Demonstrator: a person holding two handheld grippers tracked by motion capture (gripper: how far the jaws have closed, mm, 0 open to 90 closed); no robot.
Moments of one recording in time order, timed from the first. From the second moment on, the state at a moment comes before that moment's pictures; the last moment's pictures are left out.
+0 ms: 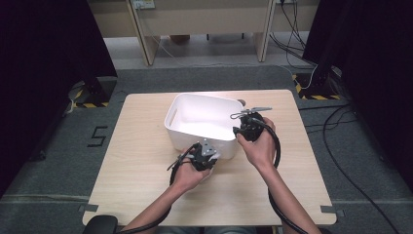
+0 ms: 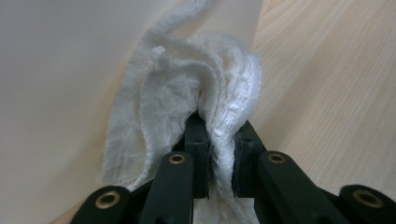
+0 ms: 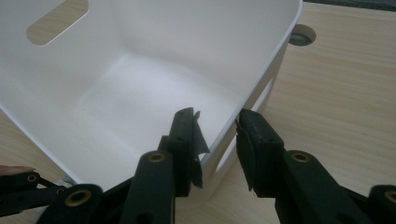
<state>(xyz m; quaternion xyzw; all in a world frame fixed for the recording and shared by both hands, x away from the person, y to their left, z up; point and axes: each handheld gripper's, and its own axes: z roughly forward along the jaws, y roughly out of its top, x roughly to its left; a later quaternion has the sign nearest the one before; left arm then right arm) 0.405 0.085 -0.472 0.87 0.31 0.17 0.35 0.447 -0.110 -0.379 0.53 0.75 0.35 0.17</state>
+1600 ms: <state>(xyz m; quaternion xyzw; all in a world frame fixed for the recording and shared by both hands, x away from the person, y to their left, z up) 0.394 0.074 -0.427 0.86 0.28 0.19 0.39 0.447 -0.109 -0.379 0.54 0.75 0.35 0.17</state>
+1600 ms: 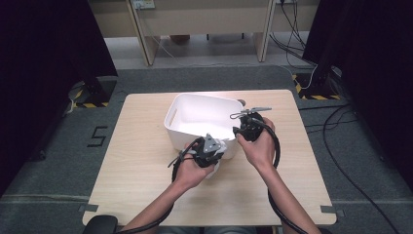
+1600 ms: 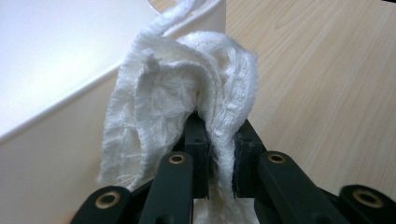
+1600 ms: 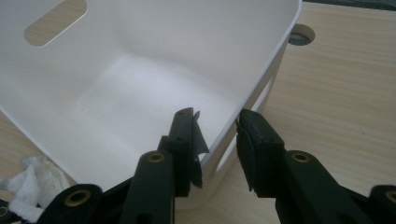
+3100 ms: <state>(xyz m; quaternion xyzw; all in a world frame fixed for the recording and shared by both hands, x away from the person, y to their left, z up) 0.400 0.055 -0.418 0.86 0.26 0.19 0.38 0.443 -0.109 -0.371 0.57 0.73 0.35 0.15</state>
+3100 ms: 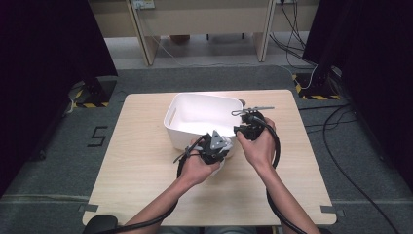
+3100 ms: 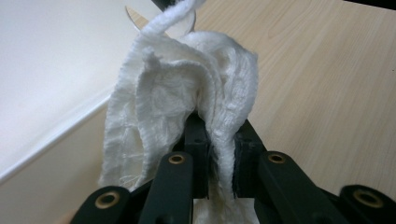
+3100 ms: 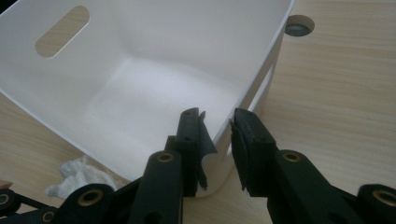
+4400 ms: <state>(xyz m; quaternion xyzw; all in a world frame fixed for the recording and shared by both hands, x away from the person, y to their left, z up) 0.405 0.040 -0.452 0.88 0.25 0.18 0.37 0.444 -0.109 -0.372 0.56 0.73 0.36 0.15</state>
